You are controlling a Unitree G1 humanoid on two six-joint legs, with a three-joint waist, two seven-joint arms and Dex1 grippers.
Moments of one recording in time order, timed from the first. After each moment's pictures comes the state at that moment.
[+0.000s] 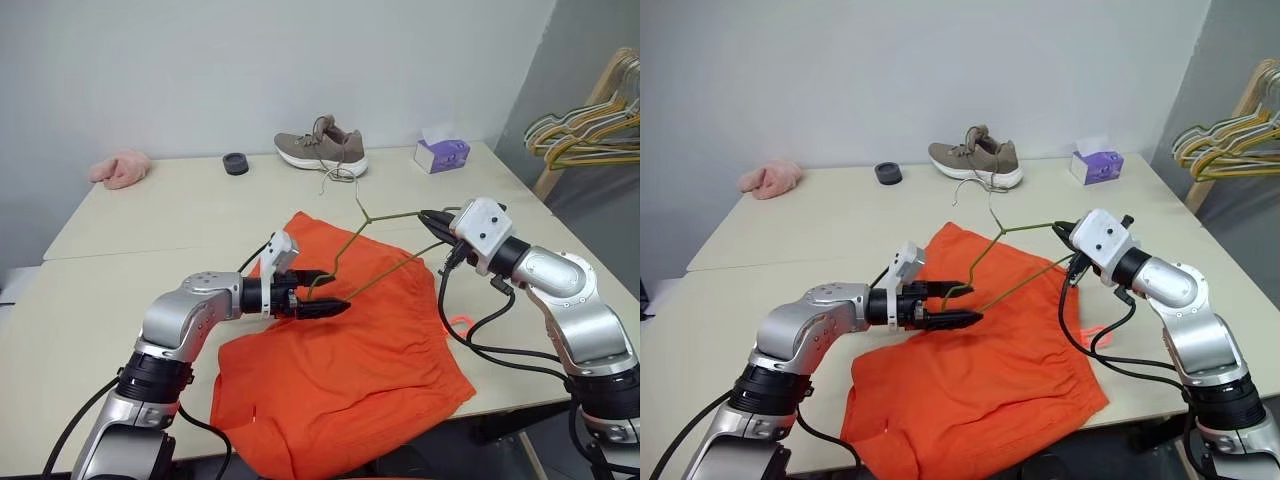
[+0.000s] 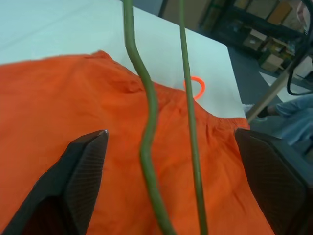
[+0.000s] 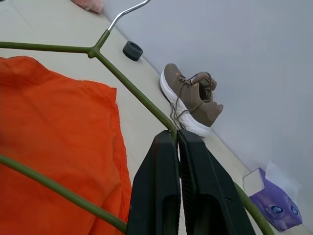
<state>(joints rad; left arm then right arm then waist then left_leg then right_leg) -0.44 0.54 -0.12 -0.06 -0.55 0.76 -1.06 -0.38 -0.65 0.07 -0.31 0.08 0.26 0.62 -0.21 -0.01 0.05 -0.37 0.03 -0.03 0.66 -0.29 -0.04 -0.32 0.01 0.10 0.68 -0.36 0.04</state>
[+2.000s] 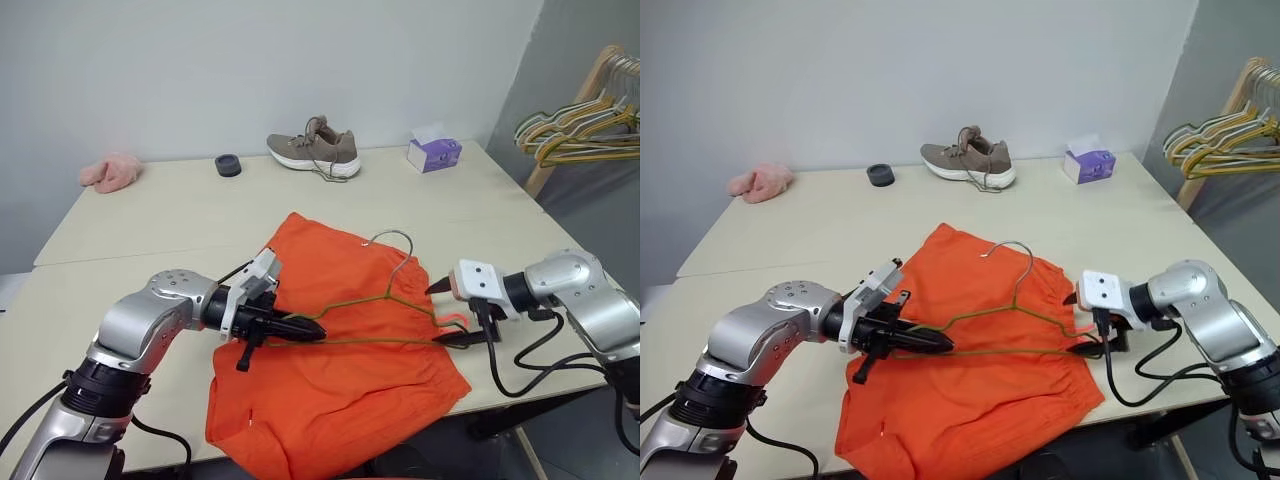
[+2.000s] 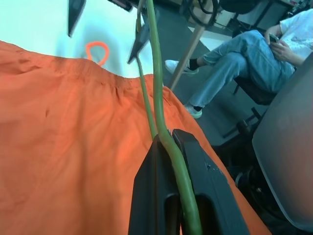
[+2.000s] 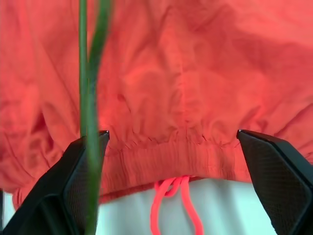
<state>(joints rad) -0.39 0.77 -0.16 -0.20 -0.61 0.72 -1.41 -0.46 -0.89 0.25 -0.14 0.15 0.38 1.31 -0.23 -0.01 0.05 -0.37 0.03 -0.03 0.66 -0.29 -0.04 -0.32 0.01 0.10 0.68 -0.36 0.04</state>
